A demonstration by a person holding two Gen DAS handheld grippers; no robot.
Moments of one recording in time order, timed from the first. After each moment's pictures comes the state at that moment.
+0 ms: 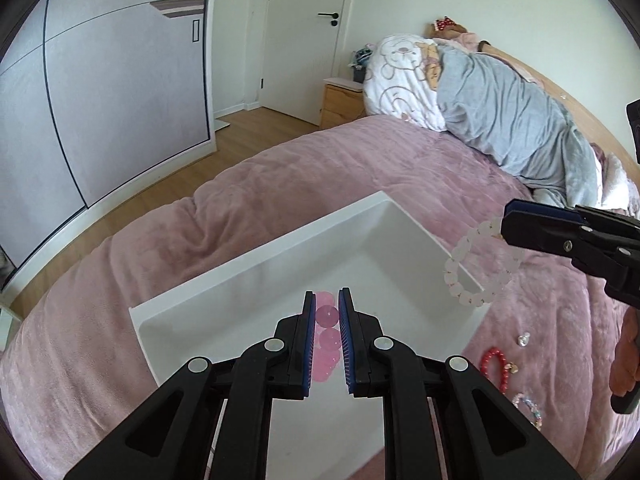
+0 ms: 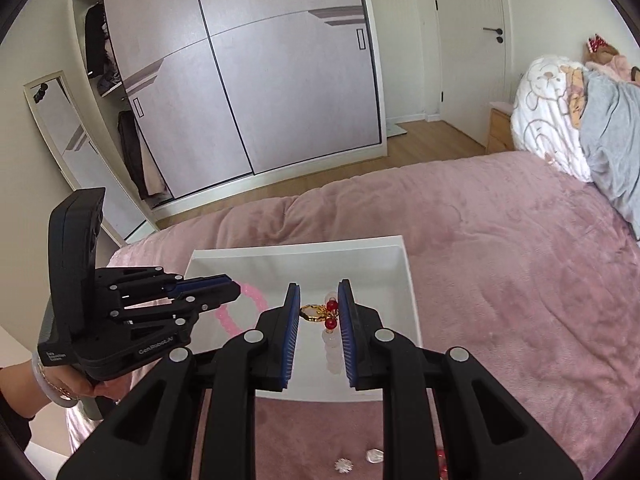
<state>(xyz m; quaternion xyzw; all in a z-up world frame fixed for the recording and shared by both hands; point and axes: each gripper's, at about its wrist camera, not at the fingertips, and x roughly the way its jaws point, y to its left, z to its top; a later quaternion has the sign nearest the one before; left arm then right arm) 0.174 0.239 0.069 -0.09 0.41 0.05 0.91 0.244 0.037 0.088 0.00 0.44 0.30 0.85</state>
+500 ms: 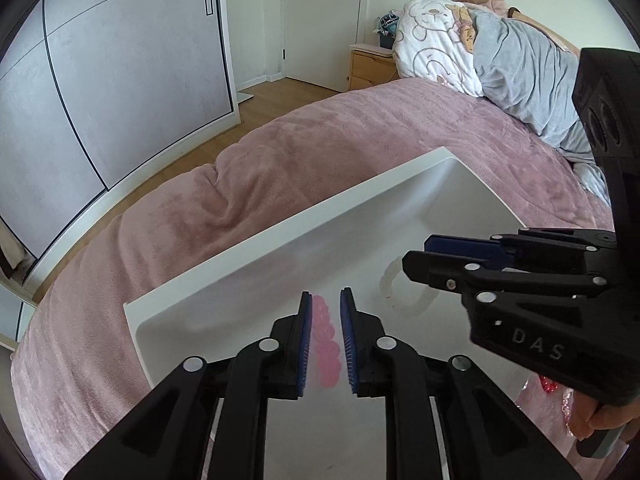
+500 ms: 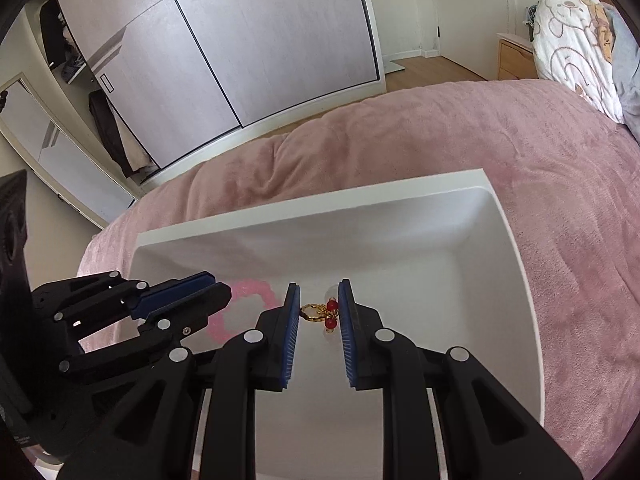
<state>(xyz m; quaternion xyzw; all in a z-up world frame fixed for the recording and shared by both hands) 0.204 0.250 0.020 -0.06 0.46 0.09 0.88 0.289 0.103 -0.022 0.00 0.53 0.27 0.80</state>
